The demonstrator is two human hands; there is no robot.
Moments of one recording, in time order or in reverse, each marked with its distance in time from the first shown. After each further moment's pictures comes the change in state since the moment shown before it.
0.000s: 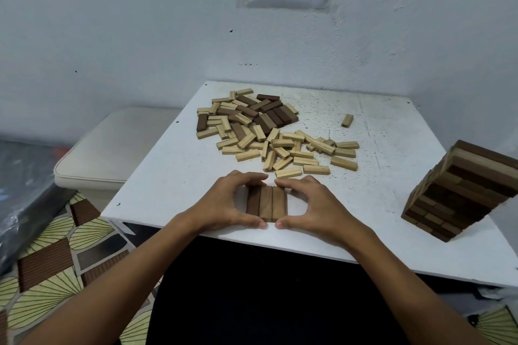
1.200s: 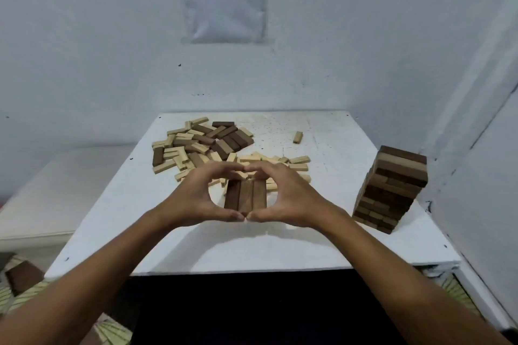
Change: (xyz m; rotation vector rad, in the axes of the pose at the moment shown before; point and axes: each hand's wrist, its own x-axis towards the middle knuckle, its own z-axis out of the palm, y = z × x) left_hand 0.036 0.054 -0.029 -0.026 0.016 0.226; right_hand -0.008 -0.038 -0.050 -0.058 0.154 -0.081
